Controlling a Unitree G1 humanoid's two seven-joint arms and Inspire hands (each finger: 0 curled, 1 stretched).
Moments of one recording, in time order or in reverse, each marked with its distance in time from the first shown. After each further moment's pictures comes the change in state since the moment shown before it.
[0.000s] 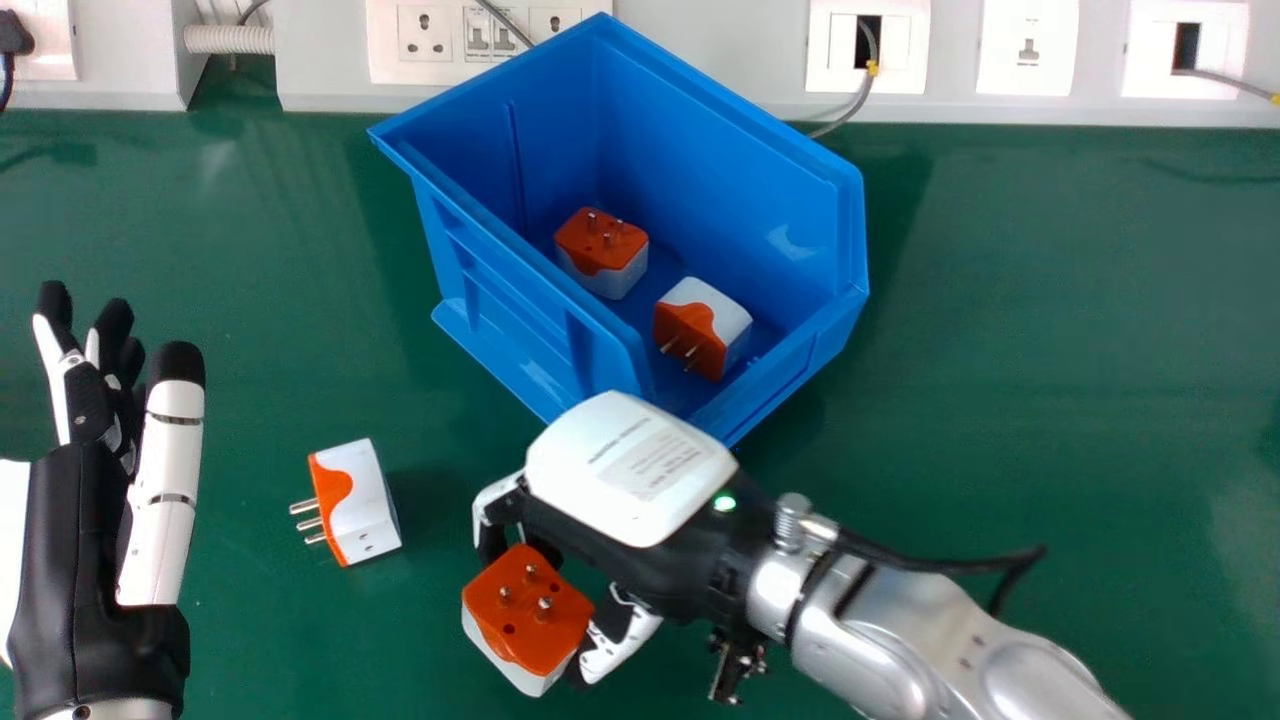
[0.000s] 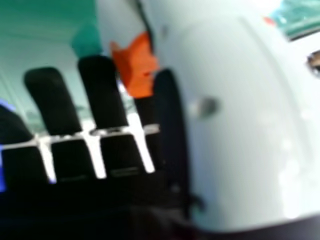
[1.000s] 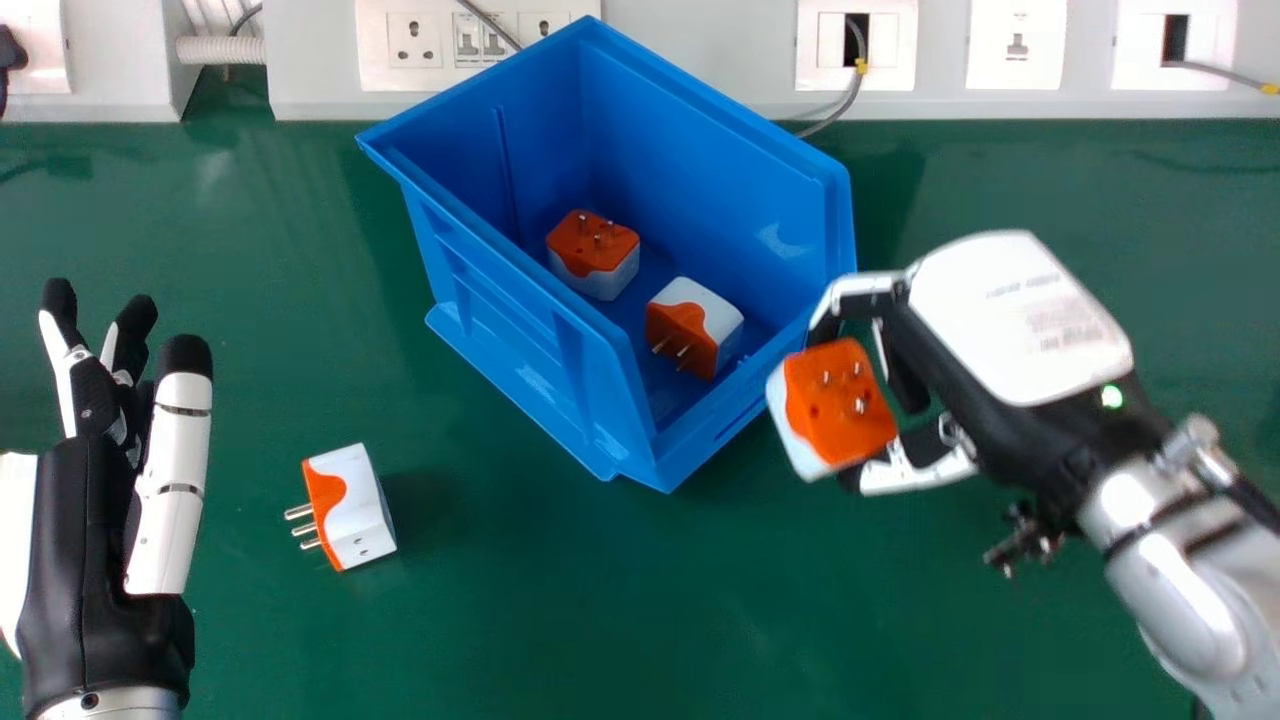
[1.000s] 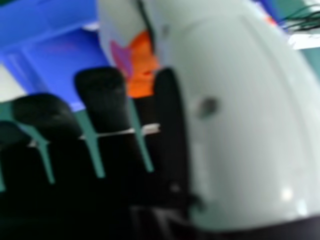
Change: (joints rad) left arm -0.019 0.000 -0.008 -0.010 0.042 0.027 0.023; right arm 0.069 -0.173 -0.433 -0.030 0.043 0.031 -0.109
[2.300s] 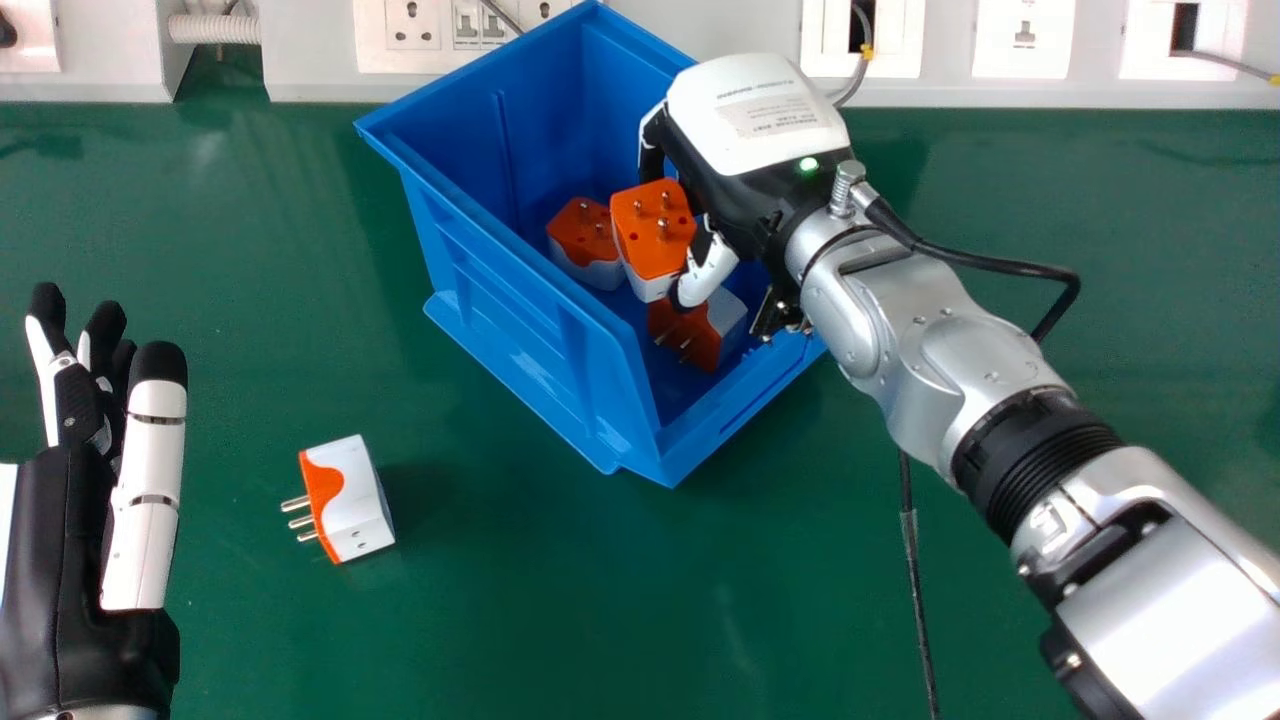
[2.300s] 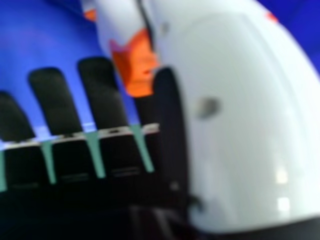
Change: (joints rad) left arm 0.046 -0.002 0.025 -0.046 -0.059 0.020 -0.044; right arm -0.818 0.374 0.365 1.015 -0.028 0.188 -0.172
